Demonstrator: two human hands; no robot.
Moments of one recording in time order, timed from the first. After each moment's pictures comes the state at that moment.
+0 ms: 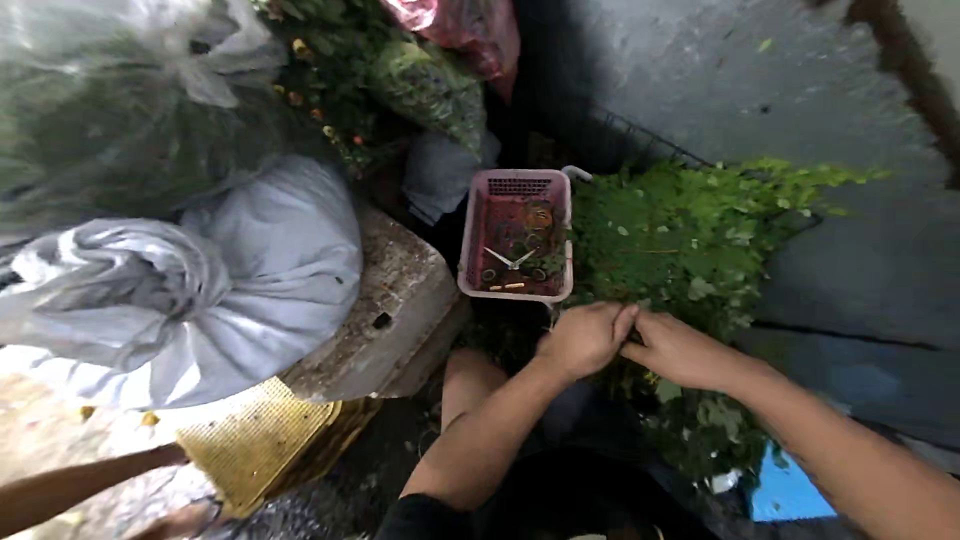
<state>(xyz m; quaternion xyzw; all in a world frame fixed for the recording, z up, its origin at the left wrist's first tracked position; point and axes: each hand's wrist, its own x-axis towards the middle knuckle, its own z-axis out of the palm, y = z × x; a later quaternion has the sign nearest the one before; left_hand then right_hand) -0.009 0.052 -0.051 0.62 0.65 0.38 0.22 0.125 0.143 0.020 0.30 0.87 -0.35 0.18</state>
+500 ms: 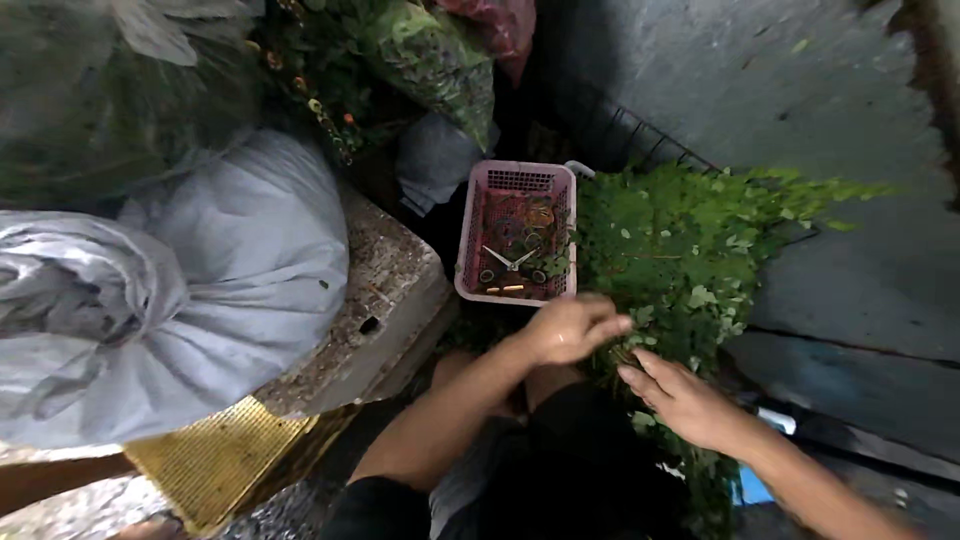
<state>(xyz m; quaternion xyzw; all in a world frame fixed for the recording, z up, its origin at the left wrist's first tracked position) -0.076 0.055 -0.035 0.68 0.56 0.36 0.32 0.147 0.107 0.012 0.37 0.82 -0.41 0.15</state>
